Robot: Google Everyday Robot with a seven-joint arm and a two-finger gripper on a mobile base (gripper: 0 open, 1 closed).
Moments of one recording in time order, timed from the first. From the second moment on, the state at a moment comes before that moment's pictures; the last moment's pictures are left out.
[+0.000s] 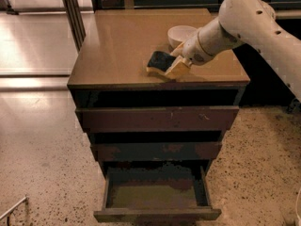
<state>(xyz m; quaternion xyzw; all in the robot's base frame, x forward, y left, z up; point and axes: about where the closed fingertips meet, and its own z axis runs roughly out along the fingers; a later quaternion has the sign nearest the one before) 0.694 -0.087 0.846 -0.58 0.72 0.09 0.36</state>
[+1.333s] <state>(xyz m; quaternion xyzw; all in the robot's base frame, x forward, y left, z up) 0.735 -0.066 0.842 -0.58 0.71 0.10 0.38</state>
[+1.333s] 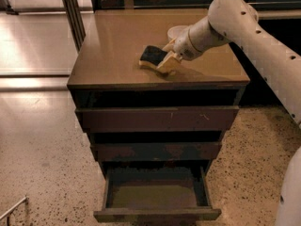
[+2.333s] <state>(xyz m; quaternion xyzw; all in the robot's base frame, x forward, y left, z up) 0.735 -0.066 0.842 -0.58 0.71 0.10 0.38</state>
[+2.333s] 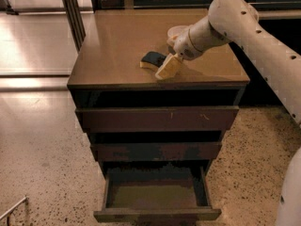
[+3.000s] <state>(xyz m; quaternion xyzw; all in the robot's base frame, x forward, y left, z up) 0.727 -0.061 0.852 -0.59 0.69 0.09 0.41</state>
